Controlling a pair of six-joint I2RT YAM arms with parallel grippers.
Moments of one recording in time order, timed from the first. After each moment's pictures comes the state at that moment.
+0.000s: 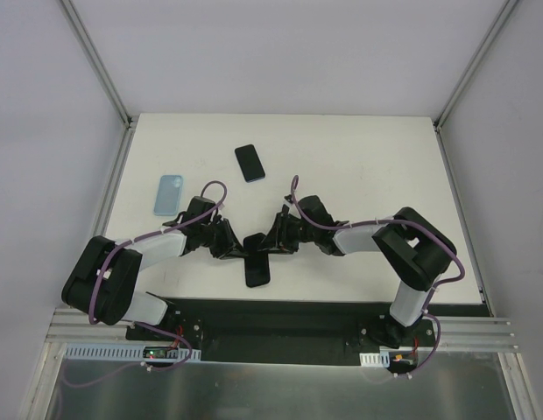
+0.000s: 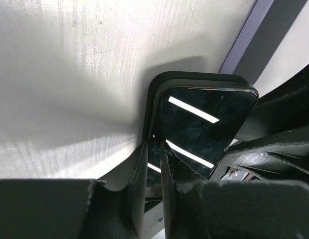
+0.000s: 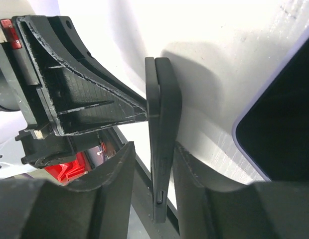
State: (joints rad) left arm -0.40 1.39 0.52 -0.13 0.50 -0.86; right arm 0.77 1.77 0.74 0.41 -0.54 1.01
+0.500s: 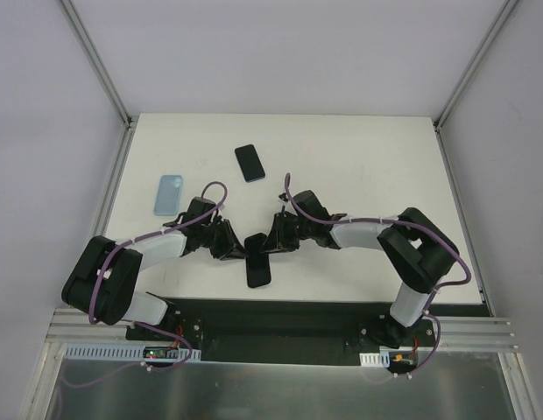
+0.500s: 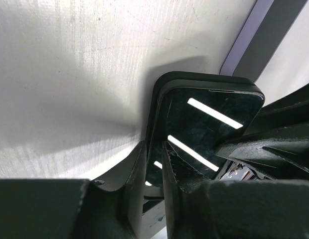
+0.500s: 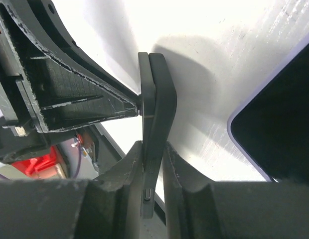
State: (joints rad) left arm -0.40 1.39 0.52 -0.12 0.50 -0.87; right arm 0.78 1.76 0.83 0.17 -0.51 0.85
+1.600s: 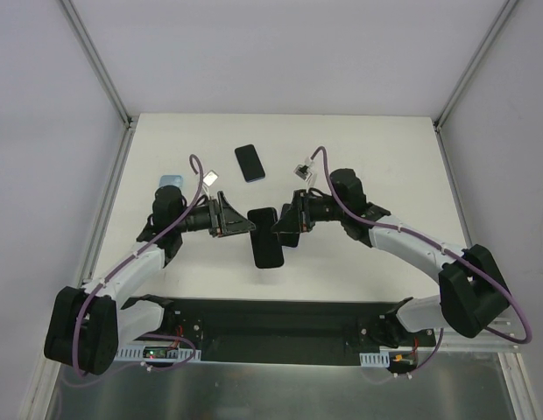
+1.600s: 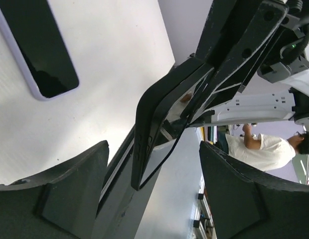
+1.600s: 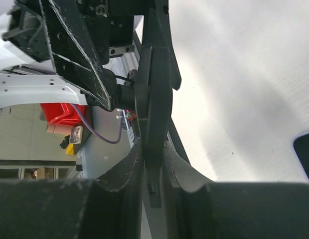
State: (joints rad) left arm -0.26 1.08 0.47 0.29 1.00 -0.93; right arm 0.64 1.38 0.83 0.13 -0.82 0.63
